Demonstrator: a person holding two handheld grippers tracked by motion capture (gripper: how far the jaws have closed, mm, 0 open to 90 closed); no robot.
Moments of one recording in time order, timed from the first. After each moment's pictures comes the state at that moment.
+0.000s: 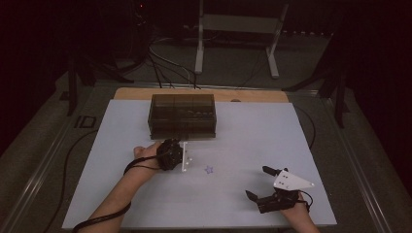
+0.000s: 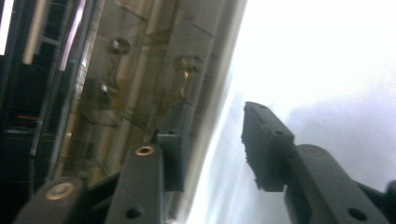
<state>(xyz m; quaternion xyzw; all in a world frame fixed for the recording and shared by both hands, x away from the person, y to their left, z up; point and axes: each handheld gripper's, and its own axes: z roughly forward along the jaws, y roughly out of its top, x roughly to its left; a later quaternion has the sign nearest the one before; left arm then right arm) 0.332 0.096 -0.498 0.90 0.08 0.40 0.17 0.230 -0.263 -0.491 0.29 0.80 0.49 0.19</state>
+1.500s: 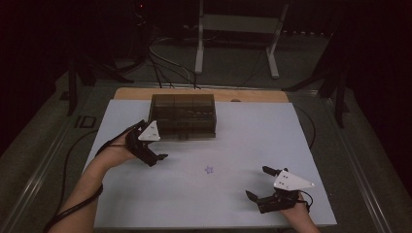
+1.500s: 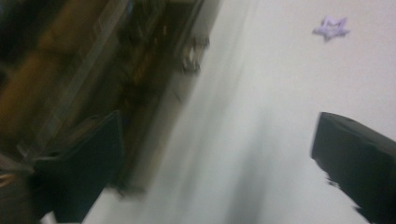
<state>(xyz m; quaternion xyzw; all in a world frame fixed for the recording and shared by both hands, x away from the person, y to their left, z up) 0.368 0.179 -0.443 0.92 0.13 0.17 0.32 0.230 -0.263 -0.491 0.29 0.80 0.49 0.19</state>
